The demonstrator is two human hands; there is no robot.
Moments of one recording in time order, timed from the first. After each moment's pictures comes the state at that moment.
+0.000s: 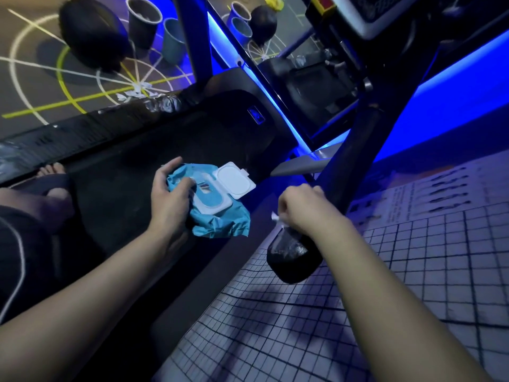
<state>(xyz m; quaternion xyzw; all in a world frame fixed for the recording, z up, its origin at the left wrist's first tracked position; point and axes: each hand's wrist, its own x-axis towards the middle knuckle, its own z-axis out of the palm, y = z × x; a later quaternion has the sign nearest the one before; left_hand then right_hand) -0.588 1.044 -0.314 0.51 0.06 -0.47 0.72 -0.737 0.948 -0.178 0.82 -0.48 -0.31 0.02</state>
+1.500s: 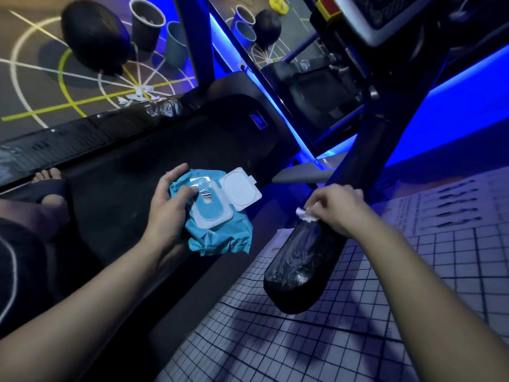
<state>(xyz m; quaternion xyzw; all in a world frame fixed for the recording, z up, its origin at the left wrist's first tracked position) -0.584 1.025 -0.312 0.44 0.08 -0.53 0.72 -0.770 0.881 -0.151 0.78 -0.57 -0.26 -0.02</state>
